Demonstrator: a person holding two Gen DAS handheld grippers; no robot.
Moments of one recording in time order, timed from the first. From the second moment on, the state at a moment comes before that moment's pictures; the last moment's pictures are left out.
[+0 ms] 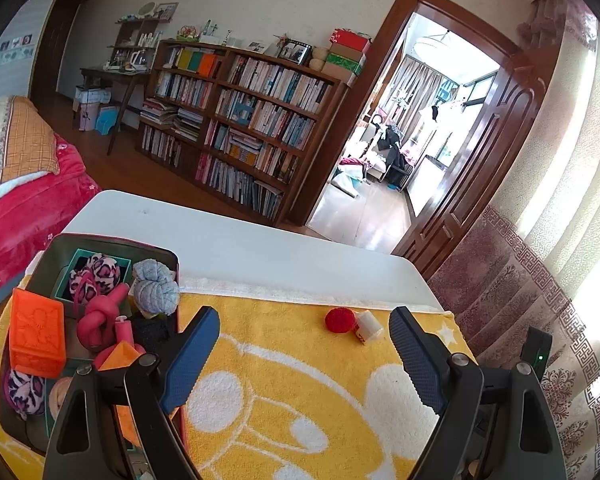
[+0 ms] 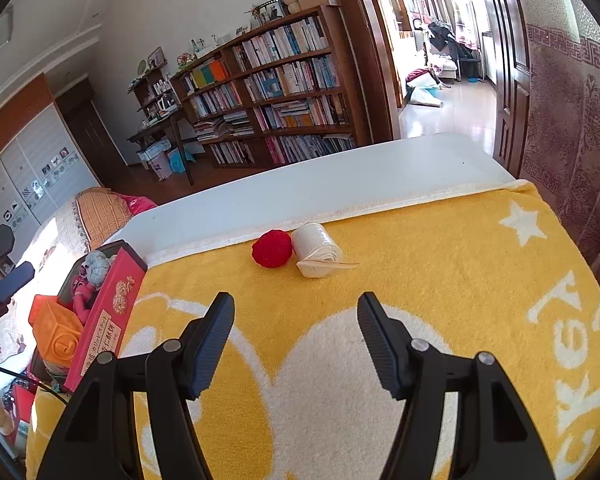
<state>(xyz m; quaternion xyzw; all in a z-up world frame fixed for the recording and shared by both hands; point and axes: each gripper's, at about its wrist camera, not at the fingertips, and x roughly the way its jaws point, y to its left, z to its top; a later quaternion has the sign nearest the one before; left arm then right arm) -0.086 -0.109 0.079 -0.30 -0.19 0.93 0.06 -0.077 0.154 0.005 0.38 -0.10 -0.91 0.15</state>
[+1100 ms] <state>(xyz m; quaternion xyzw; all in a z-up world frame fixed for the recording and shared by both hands) -0.152 -0.066 0.023 -0.37 -0.14 0.92 0.04 -0.167 0.118 -0.043 0.43 -0.01 -0.89 0.15</state>
